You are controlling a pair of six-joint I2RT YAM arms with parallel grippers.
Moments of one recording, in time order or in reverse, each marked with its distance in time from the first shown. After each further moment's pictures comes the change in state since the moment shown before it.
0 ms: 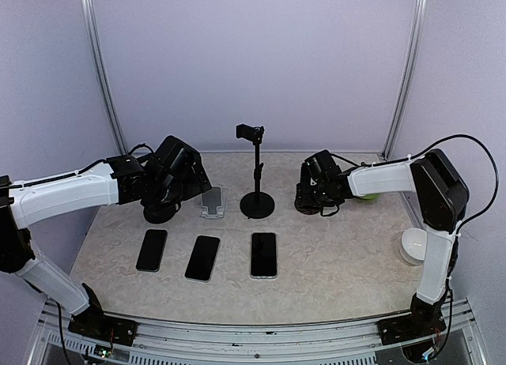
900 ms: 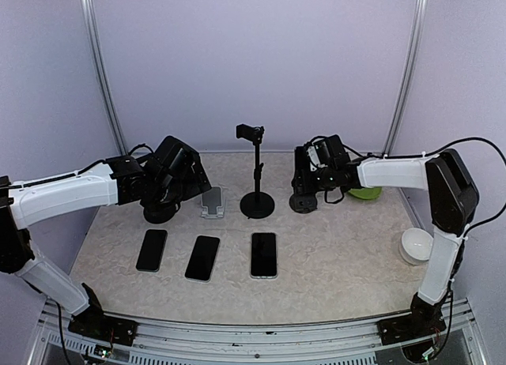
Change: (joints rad) left arm 0.004 -0.005 -0.008 0.010 0.008 0.013; right arm -0.035 -0.064 0.035 0.053 -0.156 -0.225
